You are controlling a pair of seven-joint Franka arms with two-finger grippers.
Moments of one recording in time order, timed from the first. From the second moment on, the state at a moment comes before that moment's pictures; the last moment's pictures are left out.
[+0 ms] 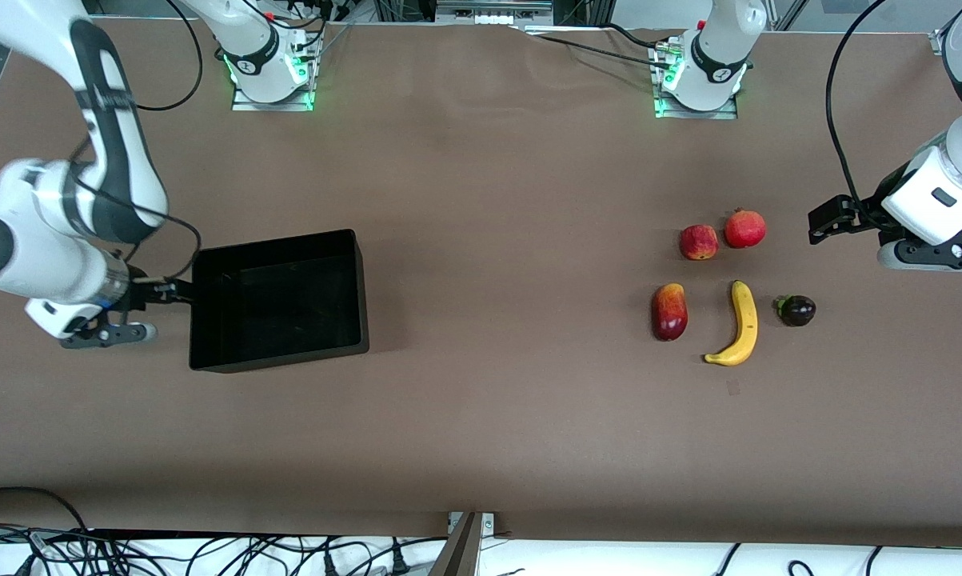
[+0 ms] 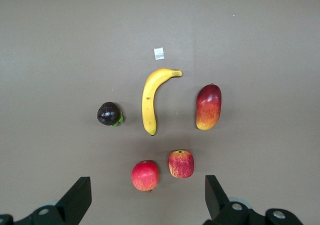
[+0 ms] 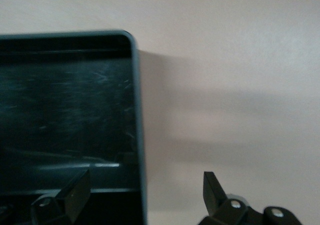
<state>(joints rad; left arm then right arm) -0.07 0.10 0.02 -1.59 0.03 1.65 -0.02 0.06 0.43 -0.13 -1.82 0.01 2.16 -0.17</state>
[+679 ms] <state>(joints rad) -0.07 0.10 0.02 -1.59 0.03 1.65 -0.02 0.04 0.52 -0.11 -1.87 0.09 2.29 -0.17</state>
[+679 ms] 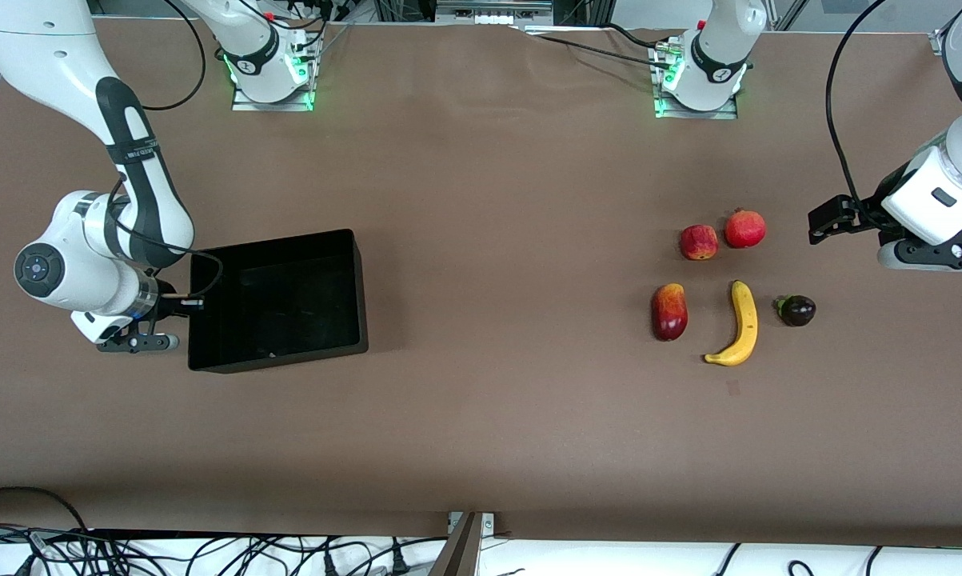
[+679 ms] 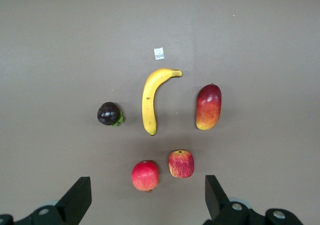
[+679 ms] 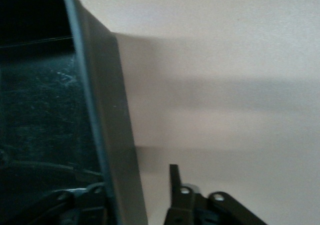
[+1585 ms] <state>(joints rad) -0.07 0.10 0.02 -1.59 0.03 1.65 -0.02 0.39 0.62 0.01 -1.49 0.18 2.08 0.23</state>
